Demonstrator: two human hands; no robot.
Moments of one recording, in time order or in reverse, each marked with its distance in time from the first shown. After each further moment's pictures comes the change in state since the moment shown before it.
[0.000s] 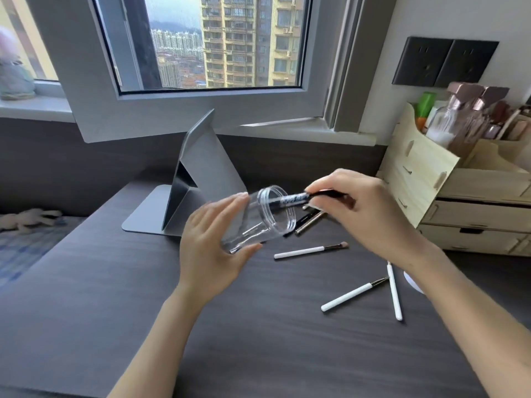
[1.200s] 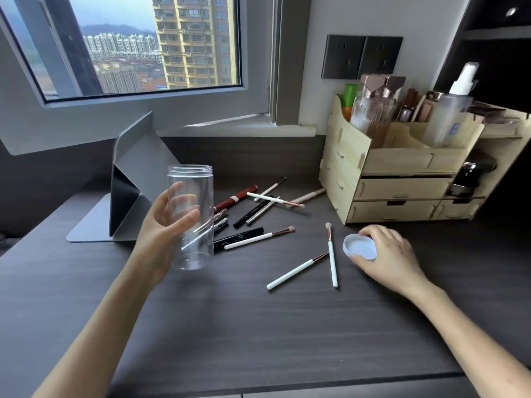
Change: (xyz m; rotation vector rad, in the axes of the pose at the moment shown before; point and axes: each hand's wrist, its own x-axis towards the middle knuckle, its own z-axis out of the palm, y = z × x) left_hand 0.015 0.003 0.011 -0.957 -0.223 -0.755; right_hand -0.147 0.126 -0.040 -0.511 -0.070 0.651
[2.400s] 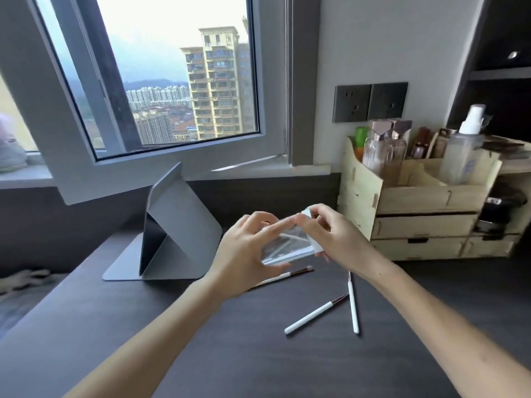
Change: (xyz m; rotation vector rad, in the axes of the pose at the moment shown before) left_hand 0.023 0.019 0.082 1.114 -0.271 0.813; right_hand 0.041 -0.131 -0.060 0.706 -0.130 -0.310
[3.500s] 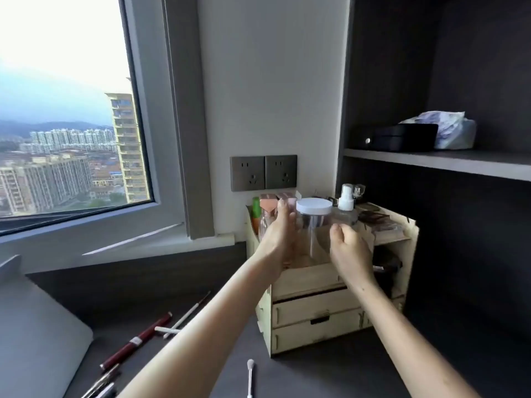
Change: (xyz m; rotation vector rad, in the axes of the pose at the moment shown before) left_hand 0.247 0.120 0.112 -1.178 -0.146 -0.753; right_hand 0.048 0.088 -0.180 -0.203 0.777 0.281
